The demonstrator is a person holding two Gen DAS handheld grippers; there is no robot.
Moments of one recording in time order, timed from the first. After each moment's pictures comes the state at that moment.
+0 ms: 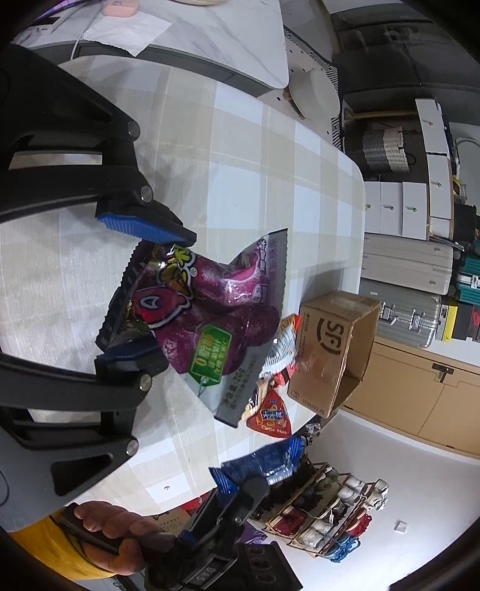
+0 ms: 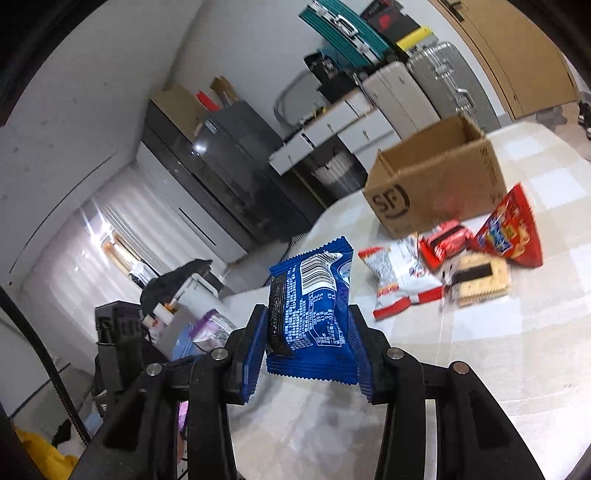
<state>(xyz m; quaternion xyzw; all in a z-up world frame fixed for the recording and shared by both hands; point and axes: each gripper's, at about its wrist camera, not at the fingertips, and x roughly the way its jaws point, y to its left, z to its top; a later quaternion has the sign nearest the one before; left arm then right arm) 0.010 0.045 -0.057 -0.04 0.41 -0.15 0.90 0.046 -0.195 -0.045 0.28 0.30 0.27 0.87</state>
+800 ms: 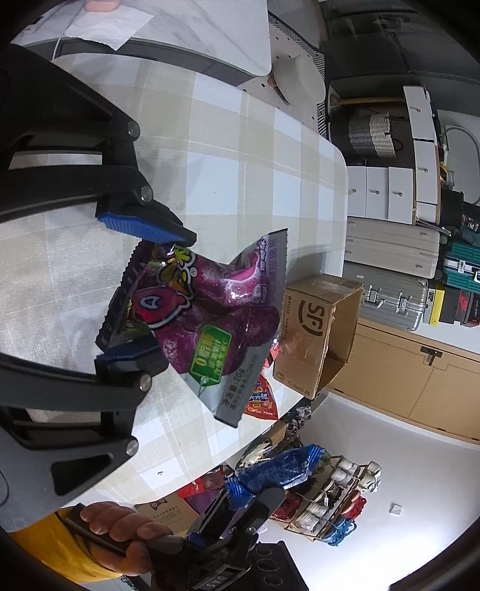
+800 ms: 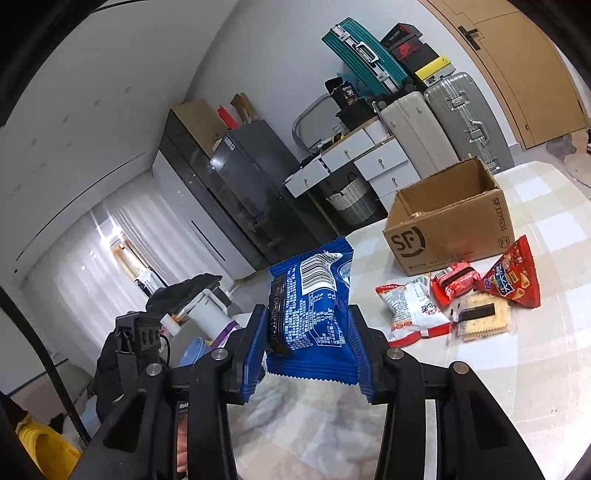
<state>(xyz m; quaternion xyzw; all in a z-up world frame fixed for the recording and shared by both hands) 0.012 0.051 -0.042 -0.05 0.38 -0.19 0.90 0.036 -0.194 -0.014 0.27 0.25 0.28 0.89</state>
